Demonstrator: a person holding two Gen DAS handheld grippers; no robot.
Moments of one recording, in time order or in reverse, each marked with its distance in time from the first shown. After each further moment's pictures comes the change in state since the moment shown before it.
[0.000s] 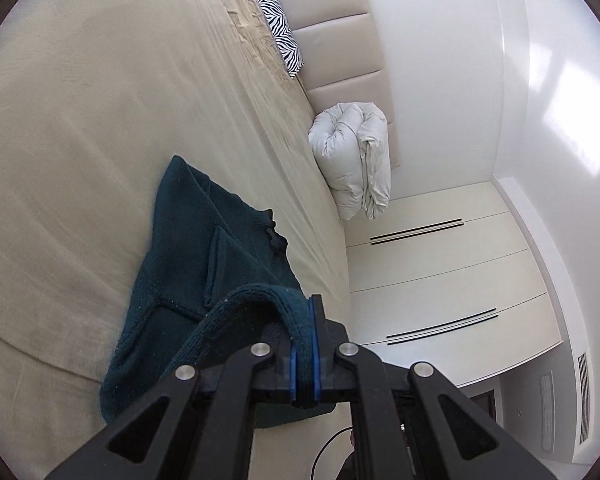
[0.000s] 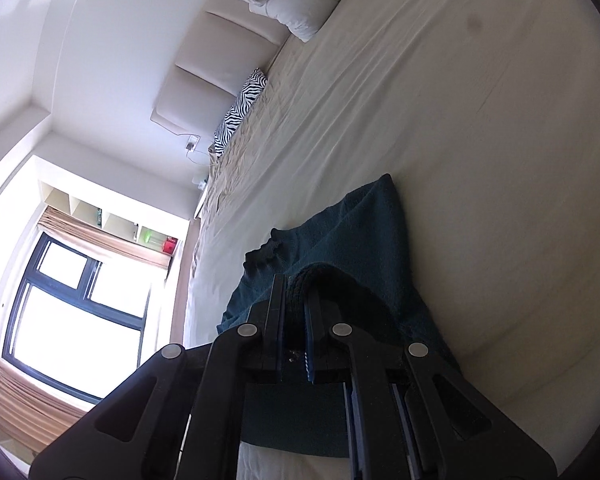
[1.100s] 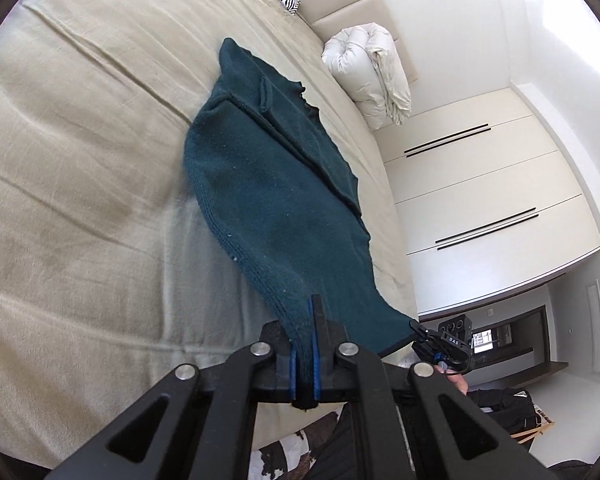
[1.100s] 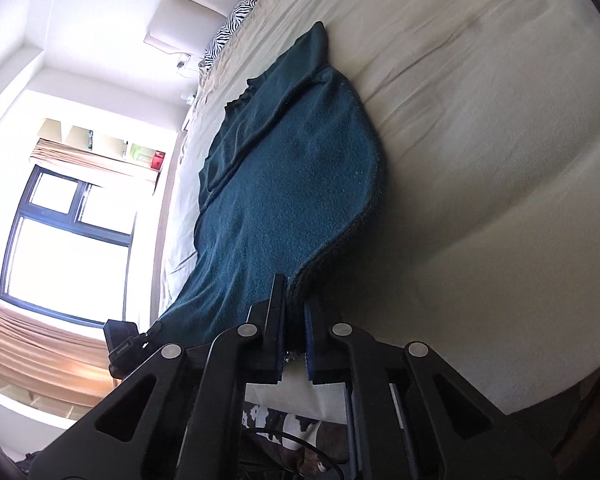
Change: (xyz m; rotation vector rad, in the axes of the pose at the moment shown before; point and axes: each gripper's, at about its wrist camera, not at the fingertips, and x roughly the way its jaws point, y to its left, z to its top) left arm -0.119 0.010 -0.198 0.174 0.206 0.151; right arm -0.166 -0.057 -0.209 -0.041 0.263 -0.027
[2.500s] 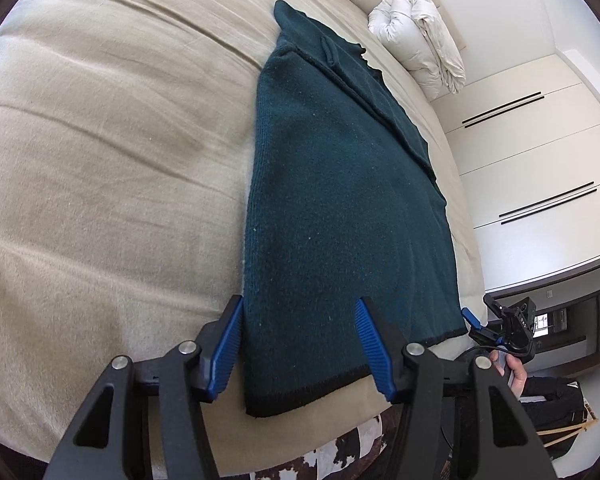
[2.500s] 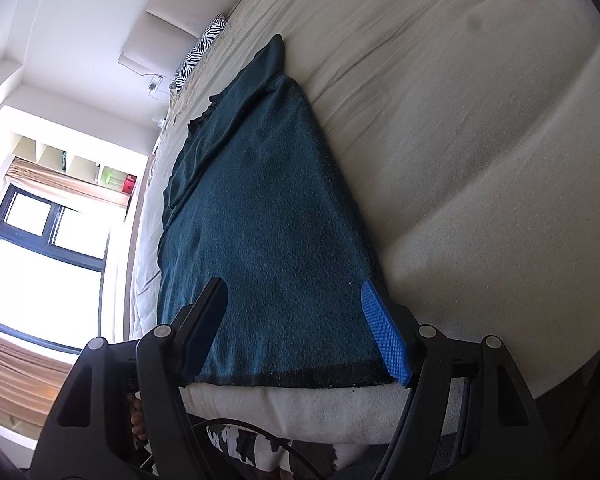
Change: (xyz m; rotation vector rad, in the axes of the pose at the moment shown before) left arm 0.034 0.031 -0.030 0.033 0.100 0.274; right arm 0.004 -0.031 -0.029 0.029 -0.081 -0.131
